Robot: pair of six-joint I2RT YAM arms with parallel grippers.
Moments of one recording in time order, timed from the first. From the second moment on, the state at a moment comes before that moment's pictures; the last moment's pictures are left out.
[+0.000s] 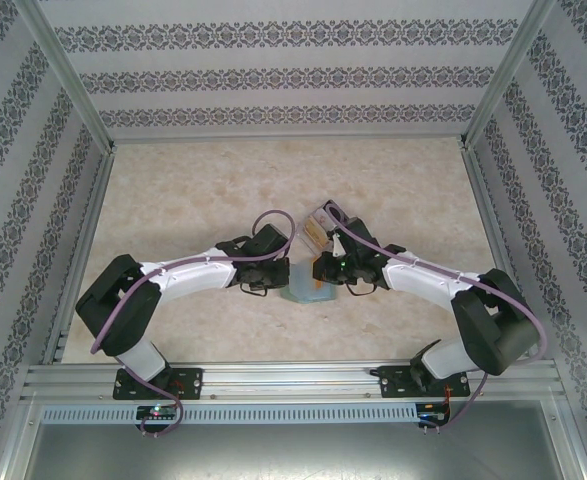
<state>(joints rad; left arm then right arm) -0.75 1.63 0.94 -0.39 0.10 -0.85 0.57 1.45 0.72 -0.24 -0.36 0.71</state>
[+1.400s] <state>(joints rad) -0.75 1.52 0.87 -0.39 -0.02 -0.87 0.59 1.52 0.67 -0.12 -0.35 0.78</state>
